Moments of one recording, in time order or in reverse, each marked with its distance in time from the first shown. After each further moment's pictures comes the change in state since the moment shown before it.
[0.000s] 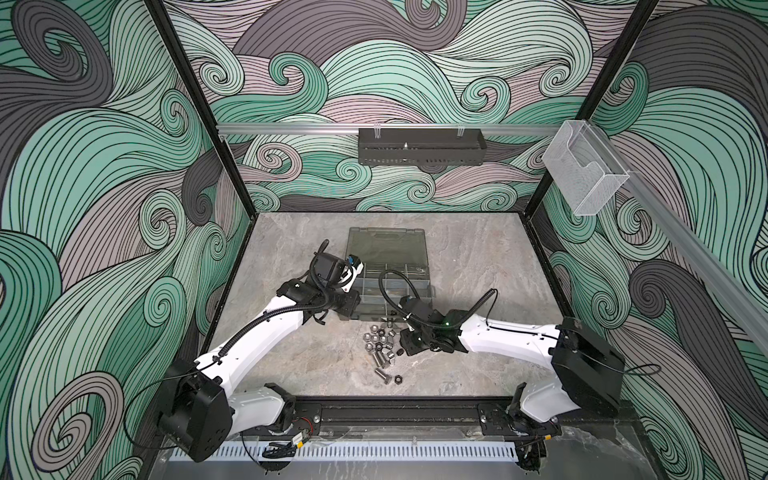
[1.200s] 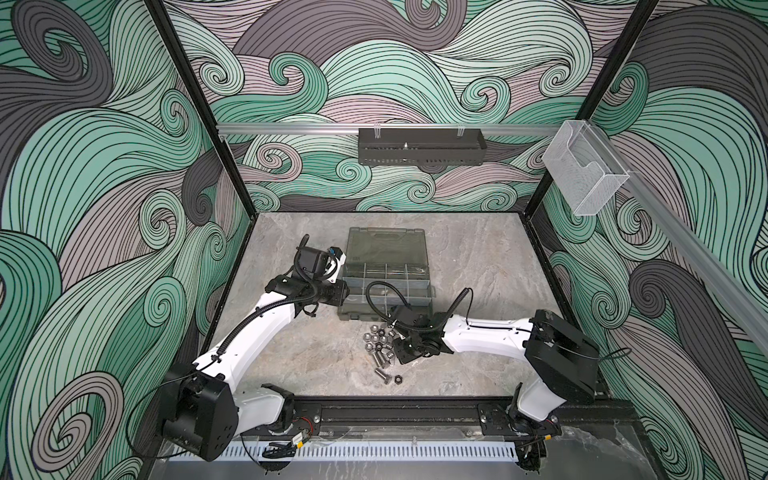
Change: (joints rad) left arm 0.154 0.003 0.000 0.019 0.066 -0.064; right arm 0.053 0.118 0.056 -0.041 -0.031 0.008
